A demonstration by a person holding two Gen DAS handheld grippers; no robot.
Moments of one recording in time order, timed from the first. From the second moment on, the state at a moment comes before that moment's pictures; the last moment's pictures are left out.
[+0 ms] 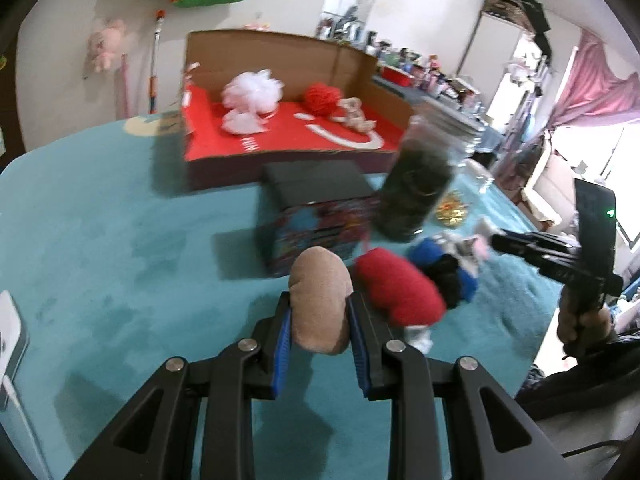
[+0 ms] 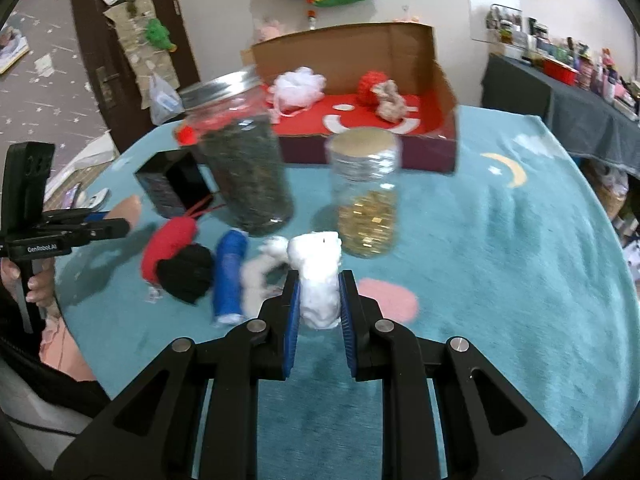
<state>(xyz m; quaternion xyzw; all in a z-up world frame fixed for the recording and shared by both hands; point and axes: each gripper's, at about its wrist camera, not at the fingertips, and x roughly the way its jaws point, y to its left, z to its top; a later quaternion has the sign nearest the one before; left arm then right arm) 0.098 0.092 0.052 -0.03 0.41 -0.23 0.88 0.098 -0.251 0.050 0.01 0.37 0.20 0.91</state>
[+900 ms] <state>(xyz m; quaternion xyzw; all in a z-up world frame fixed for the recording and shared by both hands) 0.172 0.126 0.053 0.04 0.40 -0.24 0.88 0.170 -0.294 0.053 -0.04 0.38 0.20 0.90</state>
